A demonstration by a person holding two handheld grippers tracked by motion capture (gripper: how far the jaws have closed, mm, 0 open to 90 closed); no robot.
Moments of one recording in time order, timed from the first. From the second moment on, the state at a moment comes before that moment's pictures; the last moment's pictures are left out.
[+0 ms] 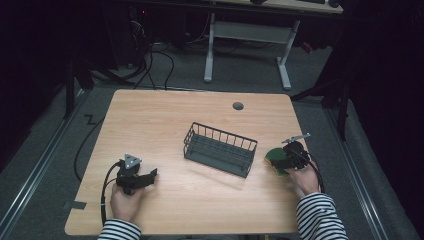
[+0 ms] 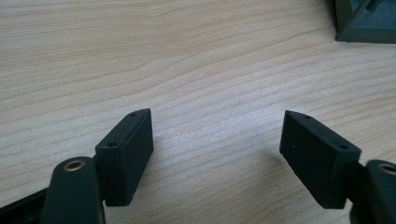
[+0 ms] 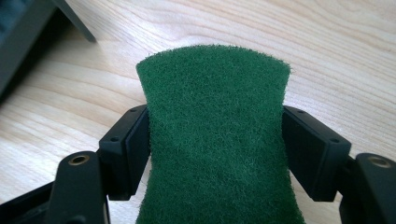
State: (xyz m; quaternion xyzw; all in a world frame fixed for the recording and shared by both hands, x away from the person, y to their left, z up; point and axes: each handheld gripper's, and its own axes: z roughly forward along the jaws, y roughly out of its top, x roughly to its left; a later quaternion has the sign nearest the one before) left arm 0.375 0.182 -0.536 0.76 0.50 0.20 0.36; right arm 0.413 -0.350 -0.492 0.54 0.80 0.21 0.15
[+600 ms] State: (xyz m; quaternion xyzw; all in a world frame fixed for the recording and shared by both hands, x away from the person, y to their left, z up) left arm 0.375 0.182 -0.536 0.76 0.51 0.20 0.36; right arm 0.396 -0.350 -0.467 0.53 0.79 0.25 0.16
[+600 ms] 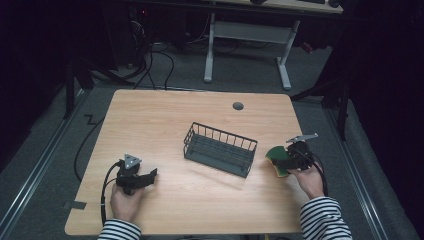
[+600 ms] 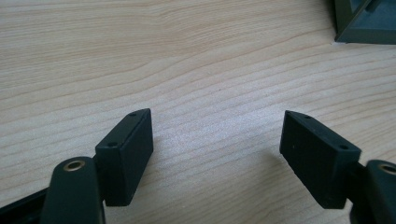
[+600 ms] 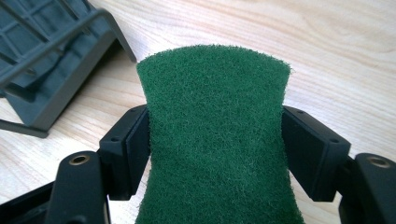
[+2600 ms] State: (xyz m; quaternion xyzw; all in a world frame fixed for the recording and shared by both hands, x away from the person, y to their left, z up) left arm 0.376 0.183 -0.536 0.76 0.51 0.19 0.37; right arm 0.441 -0.228 -0.389 0.39 0.86 0.29 0.16
